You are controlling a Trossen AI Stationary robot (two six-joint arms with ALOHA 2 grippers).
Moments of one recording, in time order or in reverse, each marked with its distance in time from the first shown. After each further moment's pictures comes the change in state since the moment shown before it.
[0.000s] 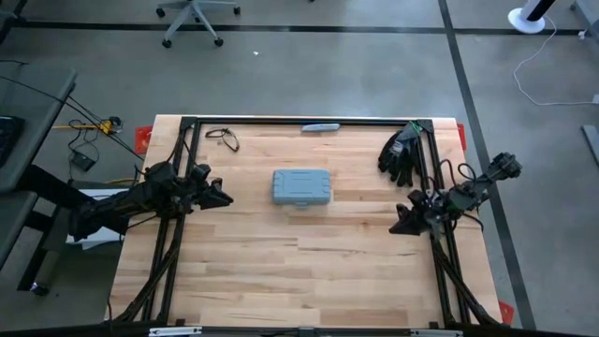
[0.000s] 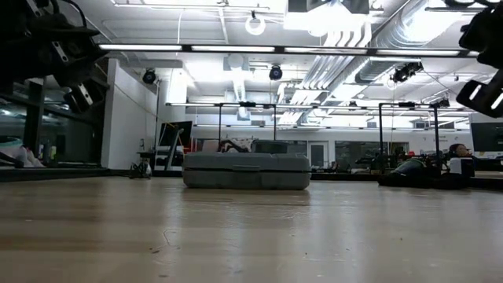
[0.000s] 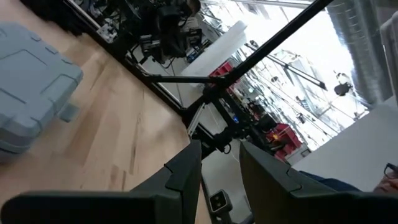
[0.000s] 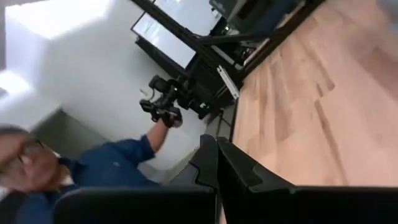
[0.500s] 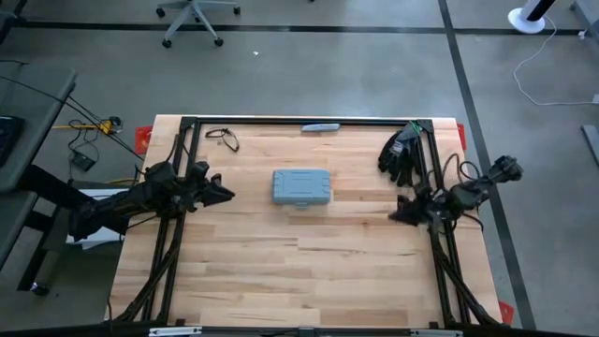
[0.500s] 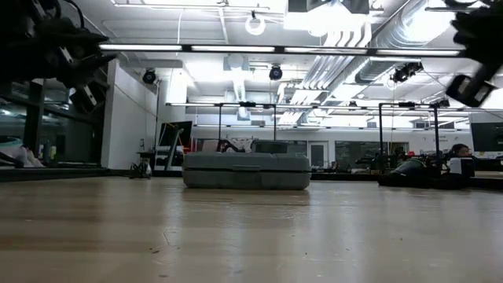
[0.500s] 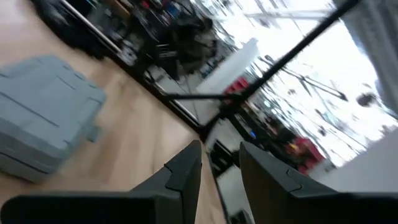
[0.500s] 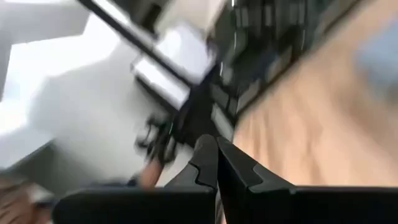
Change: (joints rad) left arm 0.000 0.000 0.000 -0.001 -0.092 0.052; right arm -0.043 -0.022 -0.003 0.089 0.121 -0.075
